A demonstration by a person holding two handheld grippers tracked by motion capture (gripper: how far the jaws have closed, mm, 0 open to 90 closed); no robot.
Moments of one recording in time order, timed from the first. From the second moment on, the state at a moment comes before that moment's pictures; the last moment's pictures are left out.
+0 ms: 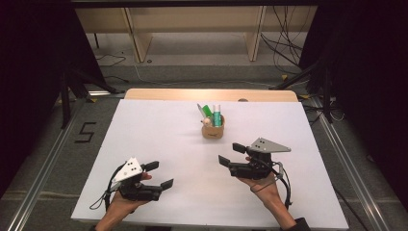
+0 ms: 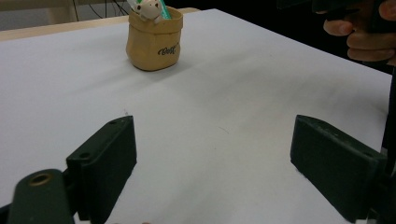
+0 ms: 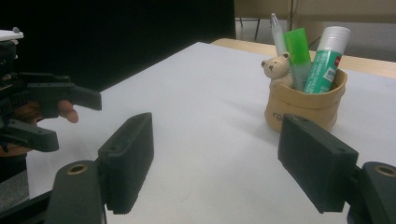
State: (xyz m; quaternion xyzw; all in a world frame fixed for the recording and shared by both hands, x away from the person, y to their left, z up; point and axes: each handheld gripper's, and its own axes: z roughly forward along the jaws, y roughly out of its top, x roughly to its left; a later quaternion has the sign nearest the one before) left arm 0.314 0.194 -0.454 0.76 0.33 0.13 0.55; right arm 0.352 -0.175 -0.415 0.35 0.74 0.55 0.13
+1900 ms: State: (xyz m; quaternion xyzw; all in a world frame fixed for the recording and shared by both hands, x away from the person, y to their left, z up) left arm 0.307 0.192 -0.457 0.77 0.32 0.12 0.54; right arm 0.287 -0.236 -0.457 0.37 0.74 0.53 0.15
